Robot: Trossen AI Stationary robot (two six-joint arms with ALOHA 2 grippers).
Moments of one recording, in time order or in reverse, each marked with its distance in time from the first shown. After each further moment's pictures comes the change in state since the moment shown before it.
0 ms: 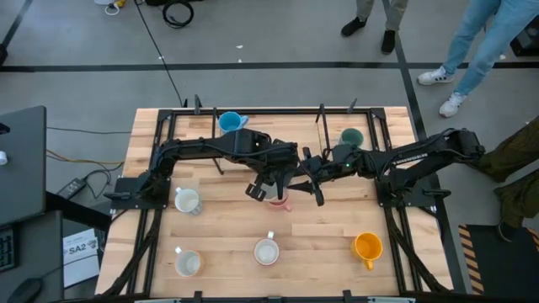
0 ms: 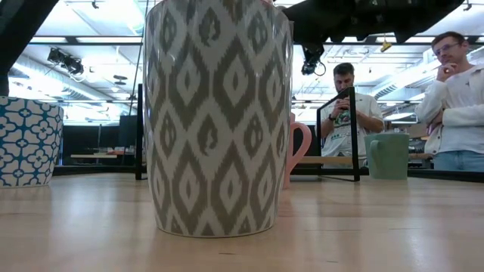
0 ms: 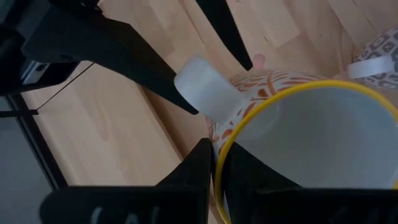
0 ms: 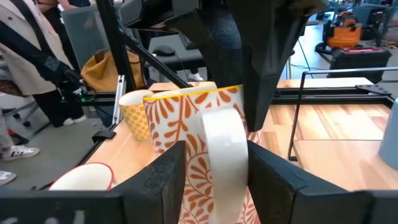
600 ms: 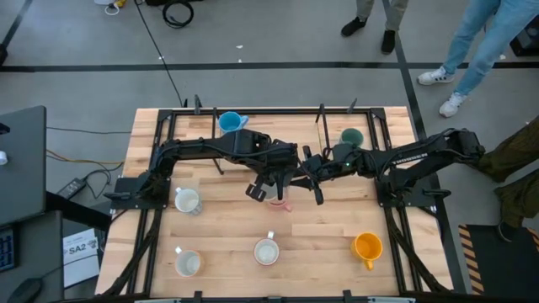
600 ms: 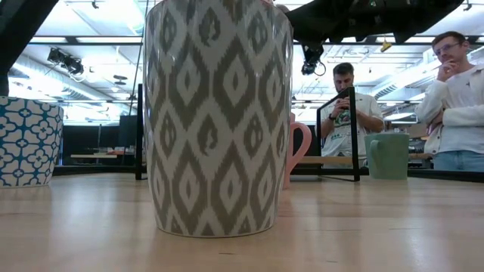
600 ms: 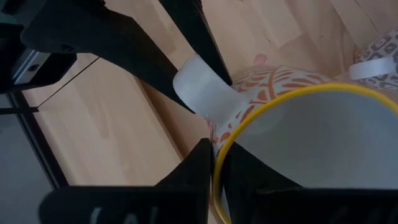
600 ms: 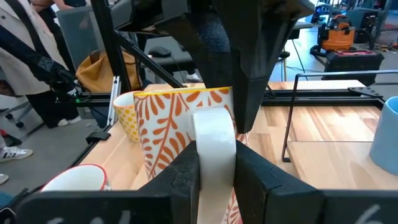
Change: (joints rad) left arm 0.000 0.000 0.000 -0.002 -0.019 -0.013; right arm -0.007 -0.001 0.000 0.003 0.005 -0.003
